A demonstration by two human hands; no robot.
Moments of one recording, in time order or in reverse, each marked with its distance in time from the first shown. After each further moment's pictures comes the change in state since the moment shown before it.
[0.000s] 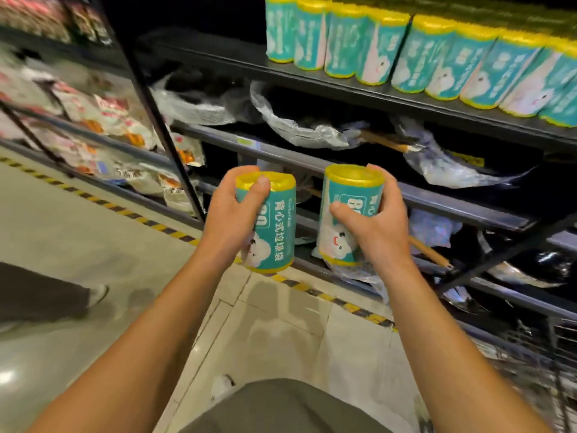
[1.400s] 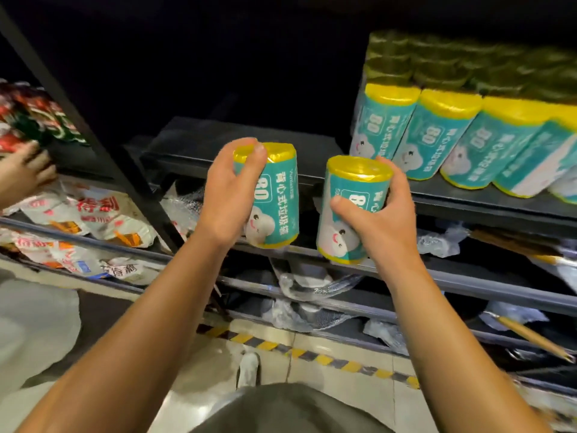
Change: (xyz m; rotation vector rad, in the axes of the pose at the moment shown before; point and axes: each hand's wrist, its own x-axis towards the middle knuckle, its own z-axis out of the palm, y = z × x) left_hand 0.461 -0.001 -0.119 -0.088 -0.150 0.145; right_hand 0.322 -0.046 0.282 0.061 0.203 -0.079
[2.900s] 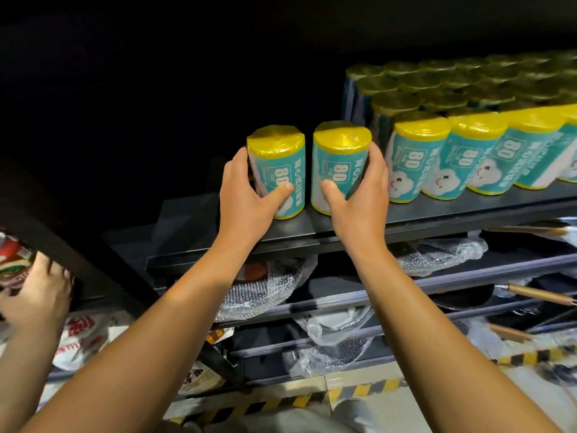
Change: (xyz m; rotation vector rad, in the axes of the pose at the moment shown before) left_hand 0.171 -0.050 -0.036 0.345 -0.246 0.477; right_hand 0.103 0.012 0.143 -0.443 0.530 -0.162
